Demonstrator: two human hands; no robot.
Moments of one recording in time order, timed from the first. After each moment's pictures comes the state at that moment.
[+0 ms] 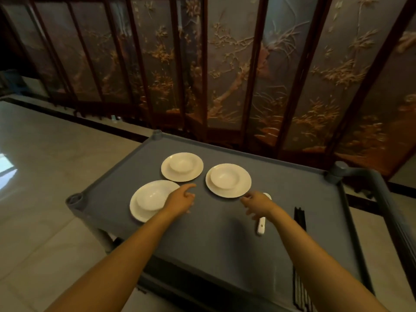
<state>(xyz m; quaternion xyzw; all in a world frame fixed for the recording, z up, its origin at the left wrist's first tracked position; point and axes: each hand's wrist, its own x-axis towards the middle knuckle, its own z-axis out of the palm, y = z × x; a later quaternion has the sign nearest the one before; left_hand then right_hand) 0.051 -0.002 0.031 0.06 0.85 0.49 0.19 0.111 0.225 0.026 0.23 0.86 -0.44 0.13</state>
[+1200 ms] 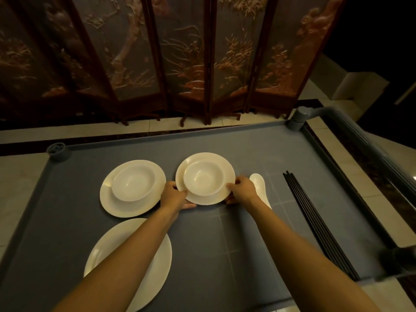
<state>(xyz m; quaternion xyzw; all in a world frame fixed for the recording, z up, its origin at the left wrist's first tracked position) -0.103 0.083 -0.048 0.04 0.76 0.53 0.38 0.021 0.224 -0.054 0.52 0.67 -0.53 -0.04</state>
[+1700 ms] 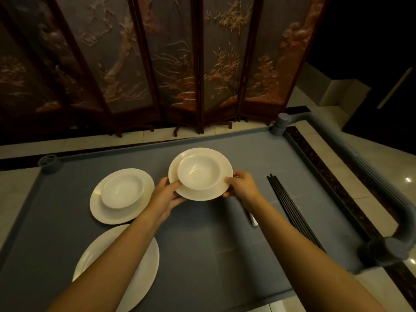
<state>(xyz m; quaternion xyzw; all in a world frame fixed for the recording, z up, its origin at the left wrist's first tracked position) -0.092 0.084 -0.013 0.09 0.60 0.66 0.44 0.054 0.227 -0.001 0.45 0.60 -0.64 -0.17</state>
